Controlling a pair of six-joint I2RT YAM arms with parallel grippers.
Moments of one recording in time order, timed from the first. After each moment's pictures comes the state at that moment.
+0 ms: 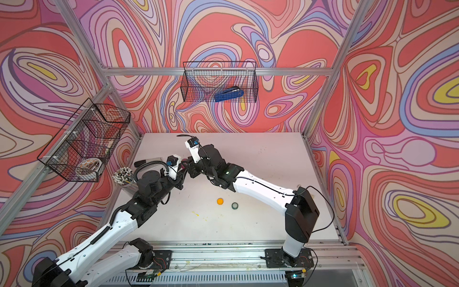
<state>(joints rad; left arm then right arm) -0.48 0.95 0.61 0.16 -0.08 0.08 0.92 1.73 1.50 -0.11 -0.01 0.27</state>
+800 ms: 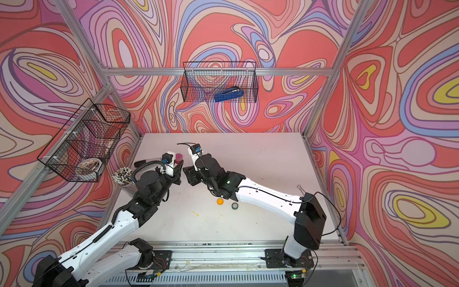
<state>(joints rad) -0.48 0.91 0.59 0.22 -0.20 0.09 1.00 1.60 1.37 -0.20 0.16 0.32</state>
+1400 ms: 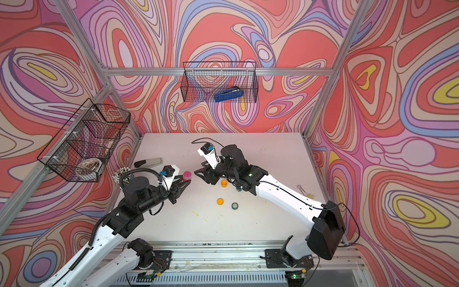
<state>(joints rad) -0.48 0.70 0.66 -0.21 0.31 0.08 0.79 1.47 1.30 -0.22 -0.42 0.00</state>
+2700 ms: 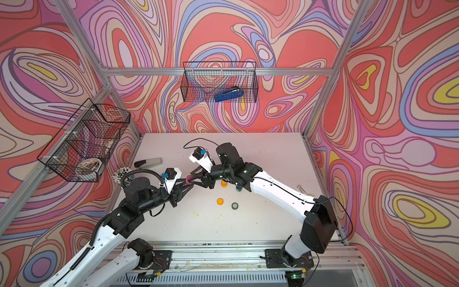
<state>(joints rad) -0.48 0.71 0.64 -0.21 0.39 0.08 0.79 1.54 1.34 -0.24 -0.68 -0.06</state>
